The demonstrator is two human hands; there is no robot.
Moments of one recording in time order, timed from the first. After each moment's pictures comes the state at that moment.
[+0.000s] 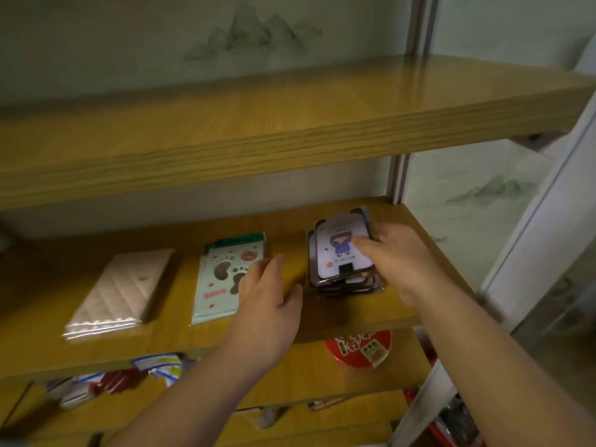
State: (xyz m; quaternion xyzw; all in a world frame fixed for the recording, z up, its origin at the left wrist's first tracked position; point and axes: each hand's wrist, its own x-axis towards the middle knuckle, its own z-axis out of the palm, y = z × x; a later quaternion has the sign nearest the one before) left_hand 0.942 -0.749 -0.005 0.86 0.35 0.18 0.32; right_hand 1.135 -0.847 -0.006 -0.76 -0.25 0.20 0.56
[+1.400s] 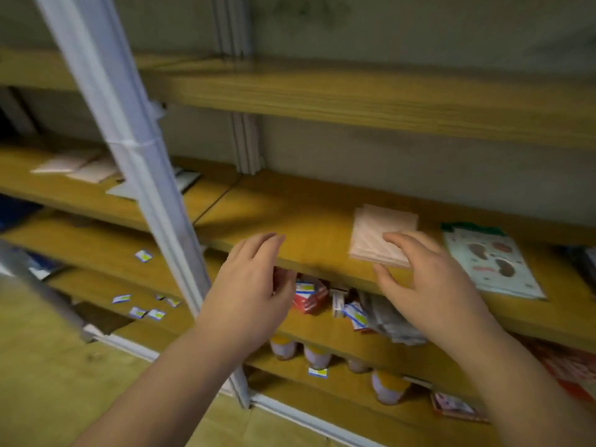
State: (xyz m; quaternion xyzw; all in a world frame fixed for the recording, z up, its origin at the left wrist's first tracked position) left_hand 0.542 -0.600 0.014 0.85 0.44 0.27 0.10; right_hand 0.769 -0.692 0.027 -0.77 -0.58 -0.01 0.28
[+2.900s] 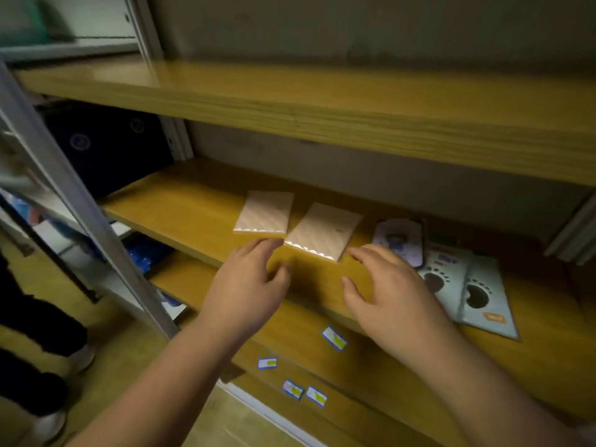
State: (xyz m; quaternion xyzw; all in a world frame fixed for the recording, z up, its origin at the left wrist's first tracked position) left_hand 0.118 -0.133 -0.003 0.78 0.54 0.26 0.14; right_hand 0.318 -0.211 0.012 -0.69 -0.66 0.06 0.28
